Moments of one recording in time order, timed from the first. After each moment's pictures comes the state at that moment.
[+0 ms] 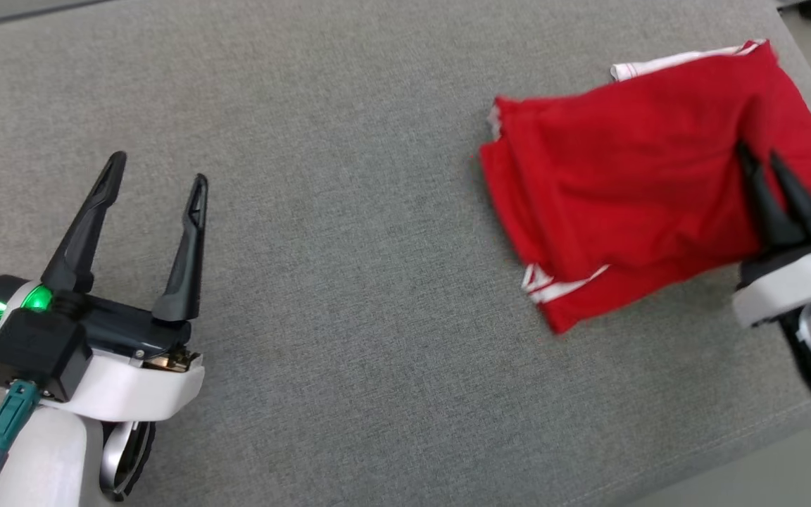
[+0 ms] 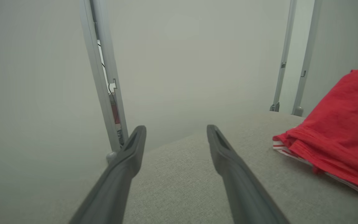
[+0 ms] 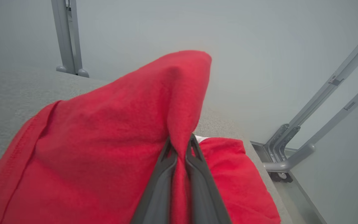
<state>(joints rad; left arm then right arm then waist) -0.22 0.23 -0.07 -0.14 -0.11 -0.11 -0.21 -0.46 -0.31 0.14 0.31 0.18 0.13 -0.19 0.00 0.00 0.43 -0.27</state>
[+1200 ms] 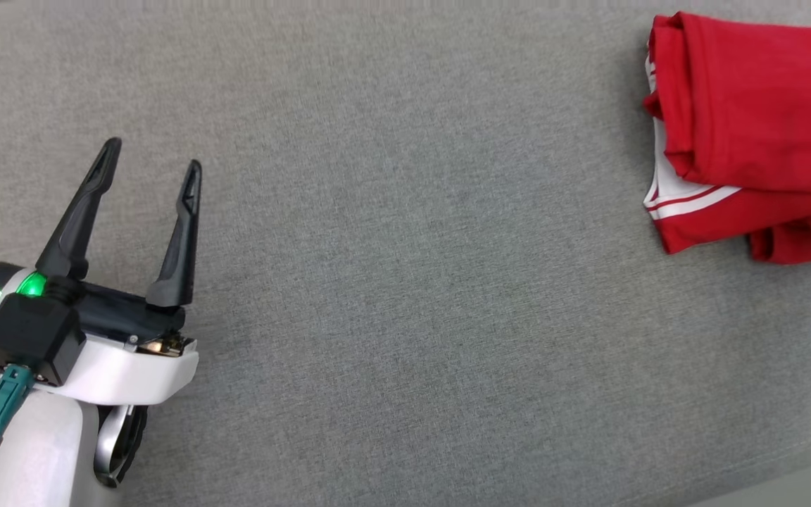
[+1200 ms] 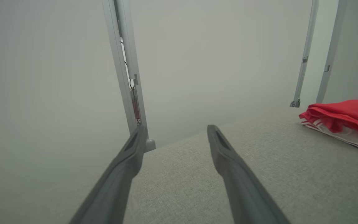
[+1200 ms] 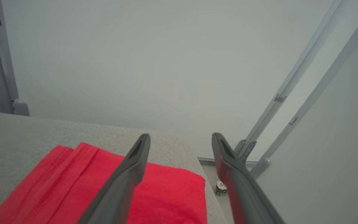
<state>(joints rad) -0.27 0.27 -0.11 -0.09 -0.15 -0.08 -0.25 -0.67 -0.42 -0.04 0.54 0.17 0.13 -0.26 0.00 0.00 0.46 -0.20</state>
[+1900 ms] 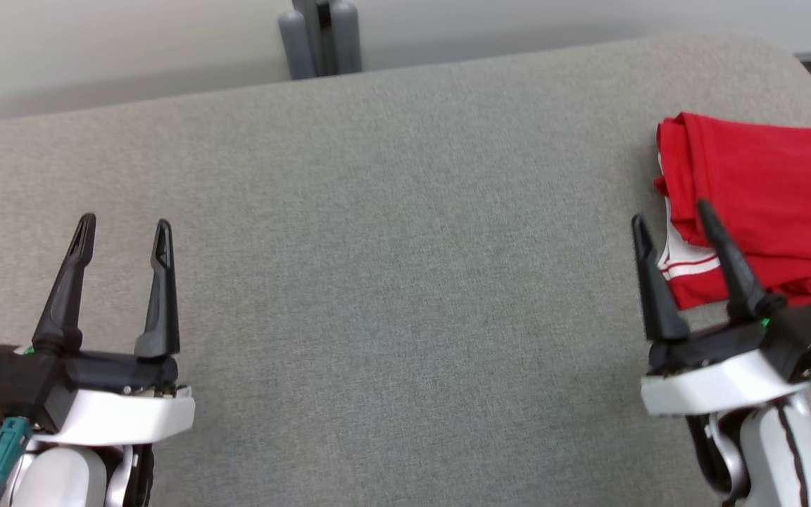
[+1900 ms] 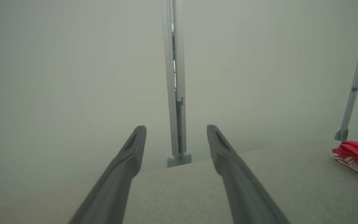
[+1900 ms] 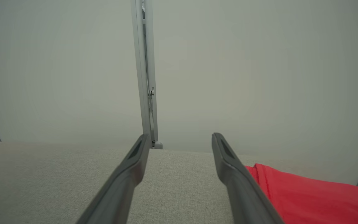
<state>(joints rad) -0.13 0.21 -0.06 -0.08 -0.21 0.00 -0.26 -0.24 -0.08 0.10 0.07 0.13 0.13 -0.25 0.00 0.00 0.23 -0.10</state>
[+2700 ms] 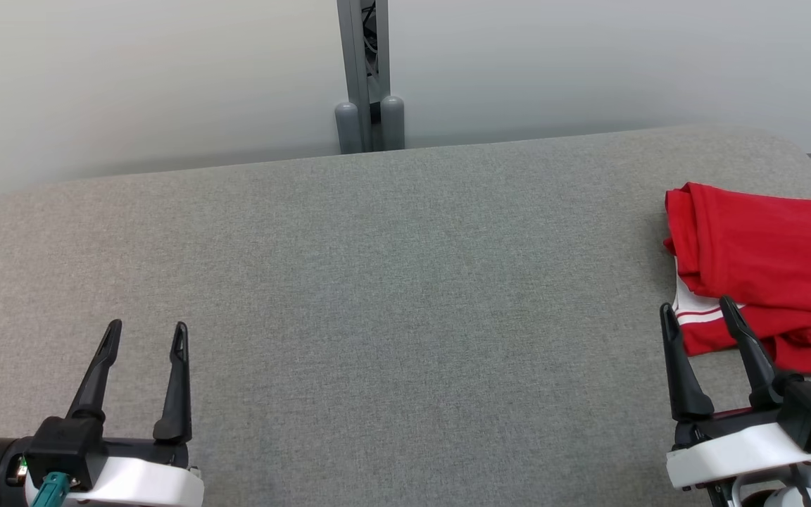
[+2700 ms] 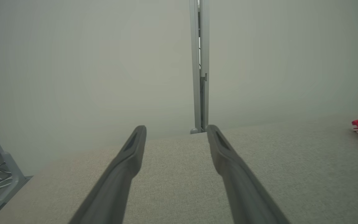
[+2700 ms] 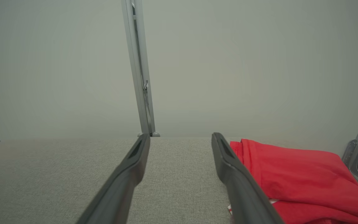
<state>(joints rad) 0.04 0.21 -0.07 0.01 -0.21 0.05 -0.23 -0.03 -0.05 0.01 0.06 0.13 0.13 -0.21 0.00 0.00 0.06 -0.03</state>
